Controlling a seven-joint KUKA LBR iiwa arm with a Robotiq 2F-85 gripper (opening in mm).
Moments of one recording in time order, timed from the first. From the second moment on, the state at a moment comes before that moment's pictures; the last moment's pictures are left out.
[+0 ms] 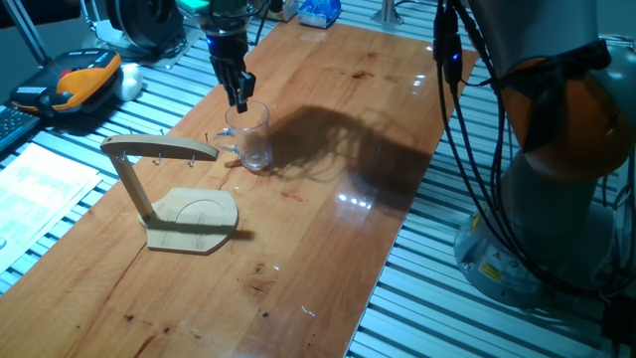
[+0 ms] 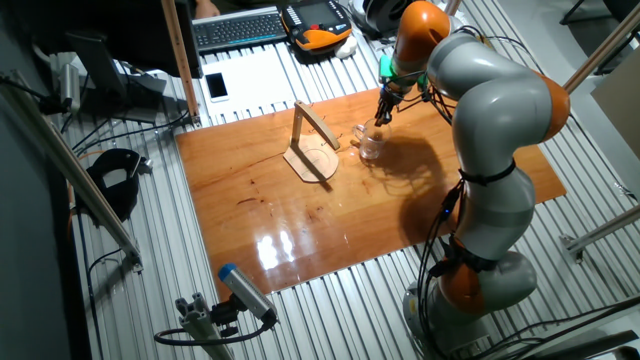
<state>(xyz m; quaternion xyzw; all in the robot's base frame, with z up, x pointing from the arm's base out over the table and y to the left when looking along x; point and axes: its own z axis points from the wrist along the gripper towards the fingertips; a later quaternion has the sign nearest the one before) 0.598 -0.028 0.144 -0.84 -0.54 -0.02 0.06</state>
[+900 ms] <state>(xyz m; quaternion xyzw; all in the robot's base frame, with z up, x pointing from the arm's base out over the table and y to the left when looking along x) 0.593 -0.036 0.143 -0.82 -0.57 -0.04 0.06</state>
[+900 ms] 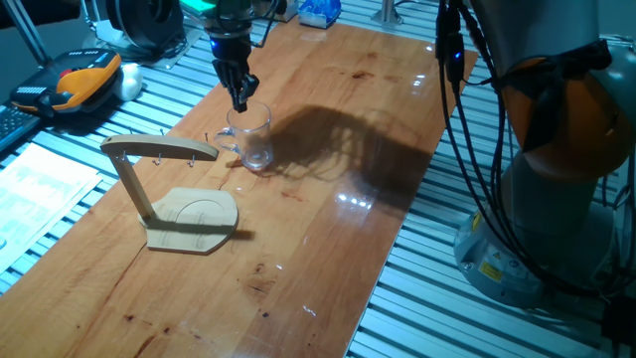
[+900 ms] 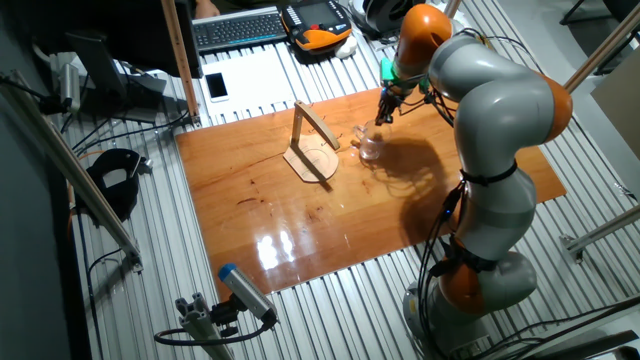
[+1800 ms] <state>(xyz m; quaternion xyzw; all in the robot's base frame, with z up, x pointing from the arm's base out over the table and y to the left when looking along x) 0.585 -0.037 0.163 -0.77 -0.62 -0.12 0.08</state>
